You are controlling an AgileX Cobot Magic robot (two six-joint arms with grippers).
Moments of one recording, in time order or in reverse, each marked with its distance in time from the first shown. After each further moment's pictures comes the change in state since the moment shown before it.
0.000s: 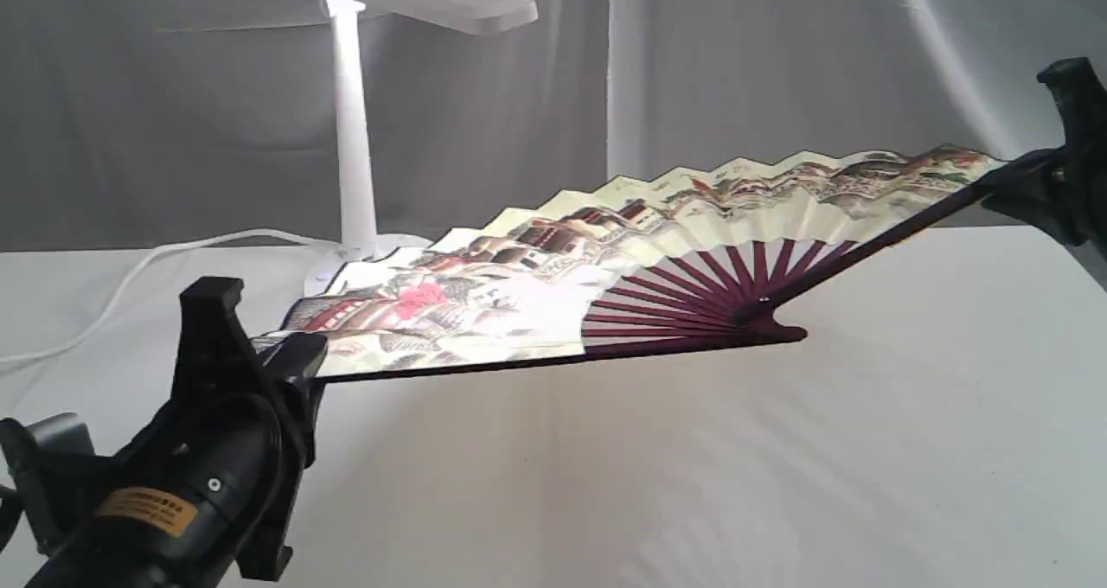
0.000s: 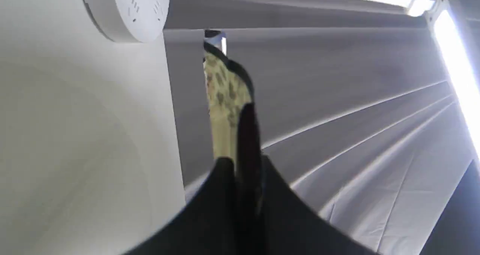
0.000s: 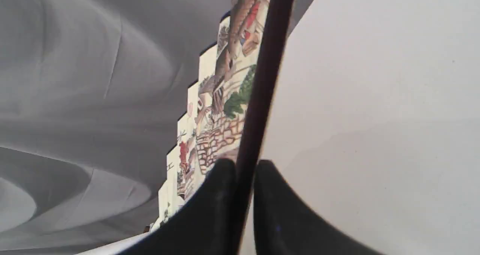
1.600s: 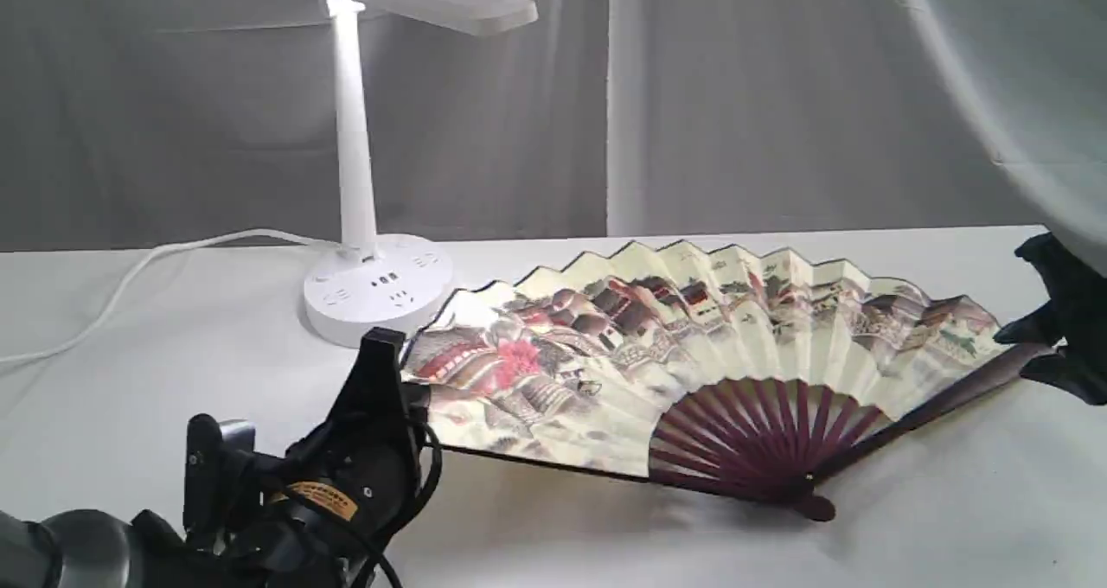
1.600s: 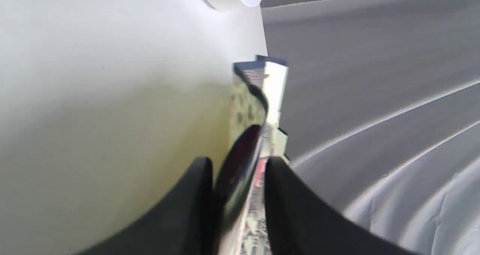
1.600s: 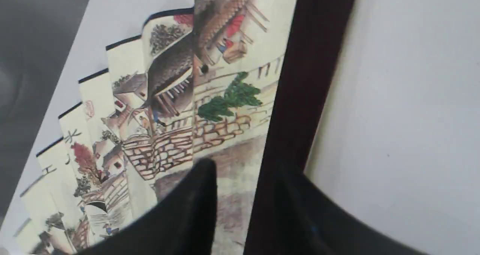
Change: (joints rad) left arm 0.034 0.339 -0.210 0.080 0.101 0.029; right arm -0.028 0.234 0.000 -0.166 -0.165 -0.020
